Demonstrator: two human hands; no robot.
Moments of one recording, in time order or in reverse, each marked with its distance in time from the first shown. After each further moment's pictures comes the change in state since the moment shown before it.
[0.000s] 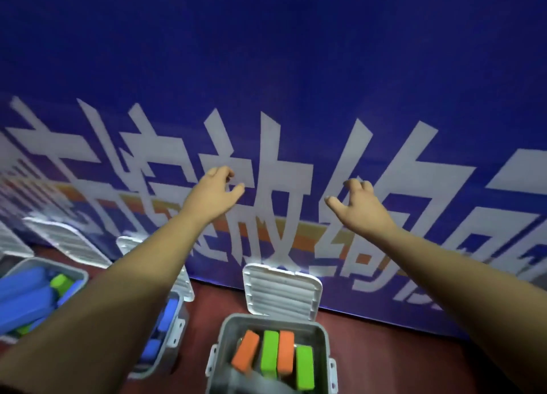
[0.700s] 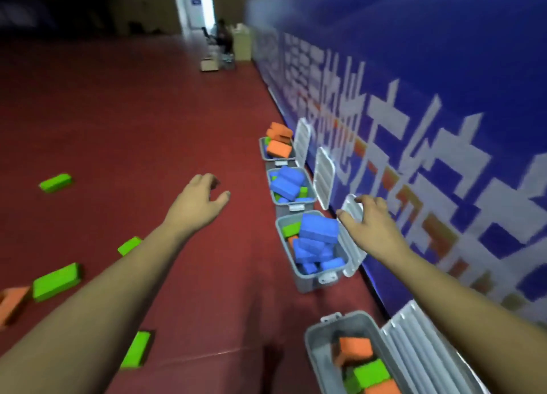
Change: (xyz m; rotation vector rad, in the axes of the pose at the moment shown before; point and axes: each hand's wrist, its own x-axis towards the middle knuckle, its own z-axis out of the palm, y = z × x) left_hand -0.550 -0.059 -0.168 0.265 0.682 -0.945; right_hand -0.242 -0.243 0.104 0.149 -0.550 -0.900
